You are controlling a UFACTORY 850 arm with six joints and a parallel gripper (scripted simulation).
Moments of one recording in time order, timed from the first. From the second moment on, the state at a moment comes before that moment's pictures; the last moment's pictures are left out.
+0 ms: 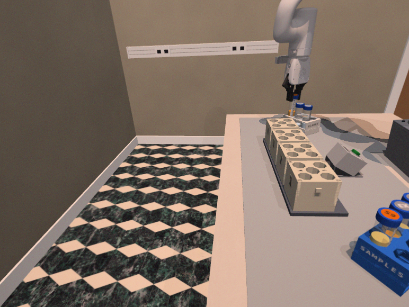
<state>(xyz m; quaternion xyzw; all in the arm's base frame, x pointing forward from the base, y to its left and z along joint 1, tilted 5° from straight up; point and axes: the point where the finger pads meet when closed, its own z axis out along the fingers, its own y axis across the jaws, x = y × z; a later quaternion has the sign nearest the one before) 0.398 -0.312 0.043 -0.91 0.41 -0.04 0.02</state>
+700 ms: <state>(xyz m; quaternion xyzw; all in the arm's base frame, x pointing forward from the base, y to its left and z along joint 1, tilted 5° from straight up) 0.399 -0.311 0.024 -0.91 0.41 -0.04 0.02</state>
